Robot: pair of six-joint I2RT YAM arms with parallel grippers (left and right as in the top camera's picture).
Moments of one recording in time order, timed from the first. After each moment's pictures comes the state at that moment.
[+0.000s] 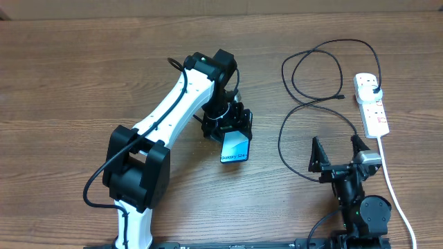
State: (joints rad) left arm -0.50 2.07 1.75 -1.36 0.54 -0.41; right arm 0.03 0.01 0.02 0.01 -0.09 0.17
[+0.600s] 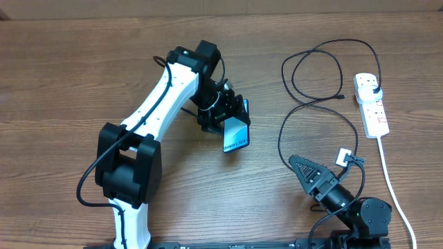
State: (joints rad) left arm -0.41 2.07 1.75 -1.29 0.69 -0.47; right arm 0.03 0.01 0.02 0.04 -0.74 1.26
